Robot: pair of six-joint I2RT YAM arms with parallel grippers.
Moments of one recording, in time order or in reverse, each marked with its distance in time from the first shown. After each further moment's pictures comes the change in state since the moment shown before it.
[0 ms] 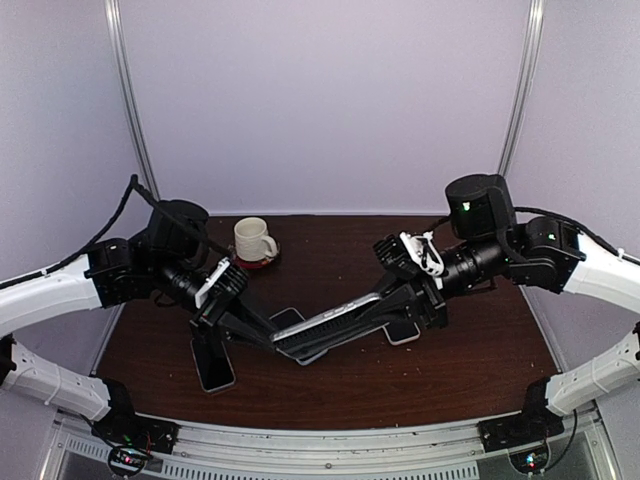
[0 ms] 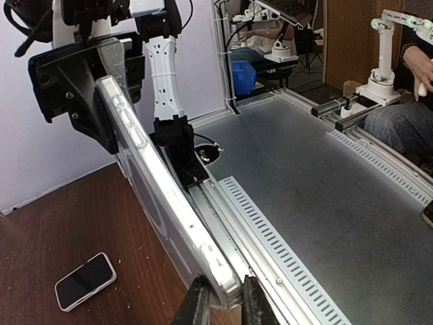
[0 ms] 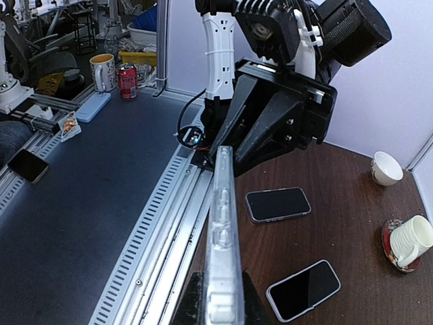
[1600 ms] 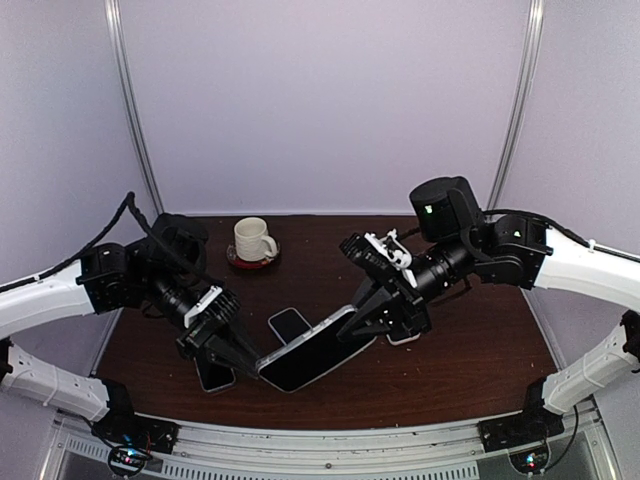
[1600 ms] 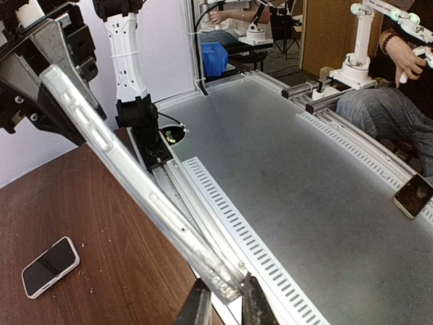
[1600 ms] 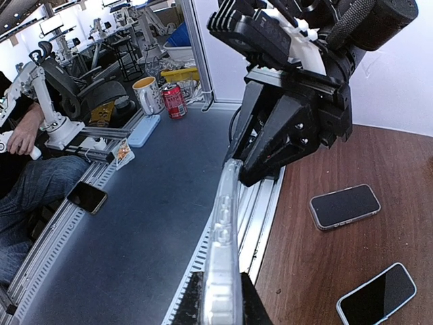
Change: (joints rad) left arm -0.026 -0.038 -0.018 -0.190 -0.002 0.082; right arm 0.019 0.140 0.057 0.027 -0.203 0.218
